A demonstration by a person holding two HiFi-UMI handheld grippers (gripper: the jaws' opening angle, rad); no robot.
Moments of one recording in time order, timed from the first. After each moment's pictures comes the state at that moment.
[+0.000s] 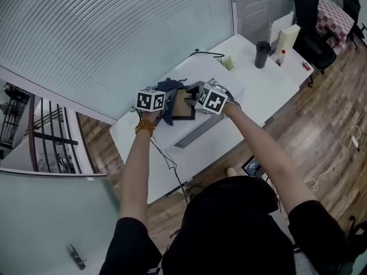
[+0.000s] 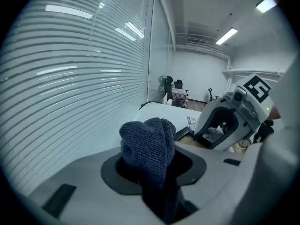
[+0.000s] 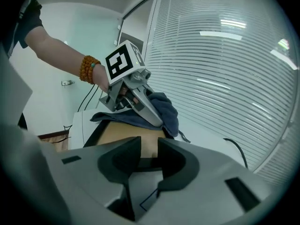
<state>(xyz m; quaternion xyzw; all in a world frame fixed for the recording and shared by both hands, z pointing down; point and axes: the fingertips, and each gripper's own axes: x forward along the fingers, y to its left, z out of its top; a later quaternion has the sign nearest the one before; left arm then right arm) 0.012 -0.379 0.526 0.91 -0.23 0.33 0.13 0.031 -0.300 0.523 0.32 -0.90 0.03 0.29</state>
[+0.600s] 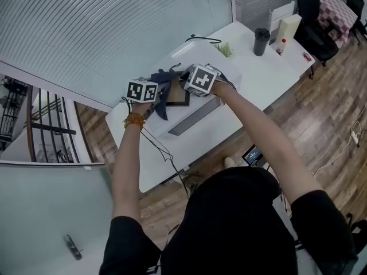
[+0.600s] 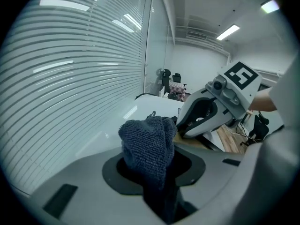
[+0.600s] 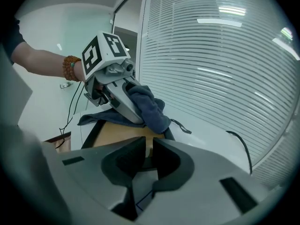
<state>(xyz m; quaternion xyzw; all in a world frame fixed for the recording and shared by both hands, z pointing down) -0.001 -0.344 0.527 0.89 -0.21 0.37 0.14 0.034 -0.310 0.523 0.32 -0.89 0.07 0.33</state>
